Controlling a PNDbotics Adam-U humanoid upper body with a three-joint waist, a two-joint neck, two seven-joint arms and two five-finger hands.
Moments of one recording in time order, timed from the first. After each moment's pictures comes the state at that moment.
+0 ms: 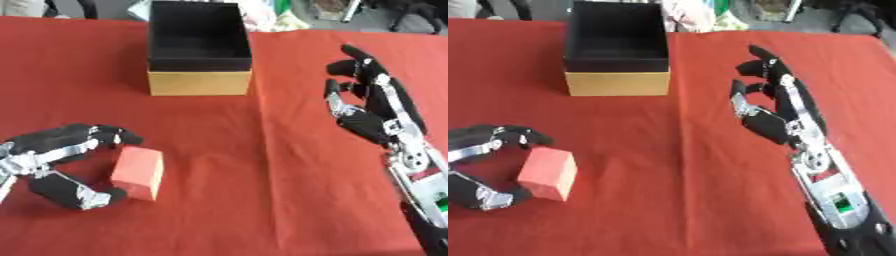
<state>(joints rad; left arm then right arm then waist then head) -0.61 0.52 -0.39 -1.56 -0.40 -0.31 -0.71 -0.16 -0.40 -0.01 -1.87 0.06 -0.09 -0.08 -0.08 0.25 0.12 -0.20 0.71</state>
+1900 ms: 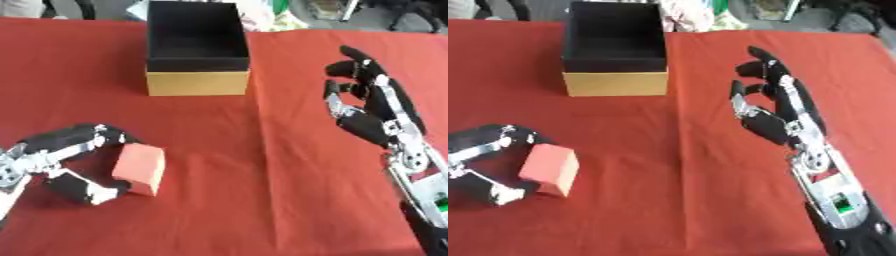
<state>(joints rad) -0.63 0.48 -0.39 -1.51 -0.43 -0.28 -0.62 -0.16 -0.40 -0.01 -1.86 0.06 -0.09 -0.08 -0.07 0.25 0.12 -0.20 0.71</state>
